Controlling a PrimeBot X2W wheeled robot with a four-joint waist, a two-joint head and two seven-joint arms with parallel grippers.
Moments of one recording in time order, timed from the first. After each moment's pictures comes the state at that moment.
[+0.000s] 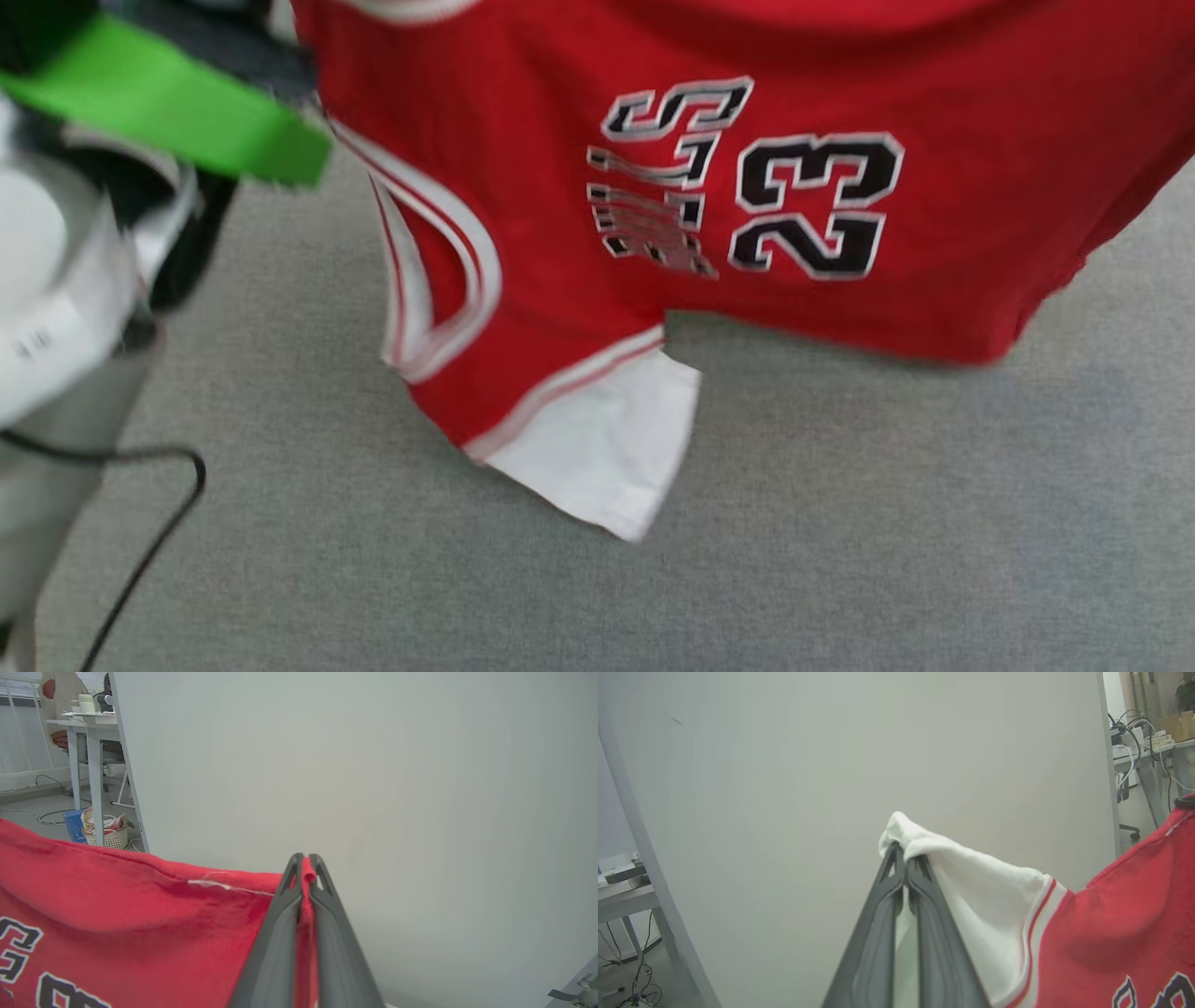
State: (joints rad) left arm -0.91 0.60 -0.46 -0.16 -0.59 0.06 0.01; right arm -0.80 -0.73 0.22 0.01 0.79 0.13 0.21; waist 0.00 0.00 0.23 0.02
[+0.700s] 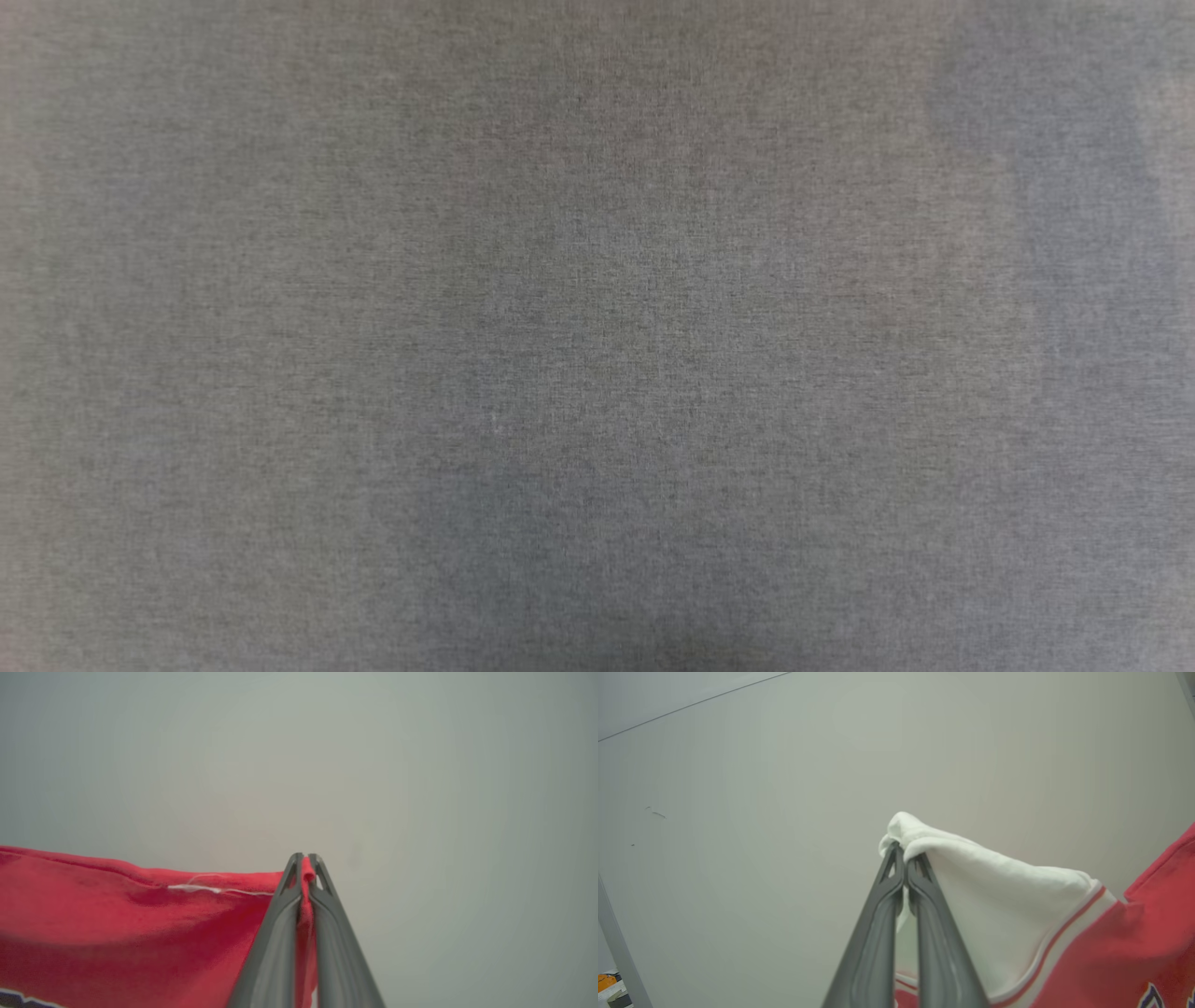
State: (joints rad) left arm -1.88 0.45 -0.52 0.43 -0.47 -0.11 0.01; right arm -1.70 -0.57 0.32 0.51 0.53 0.13 0.10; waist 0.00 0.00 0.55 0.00
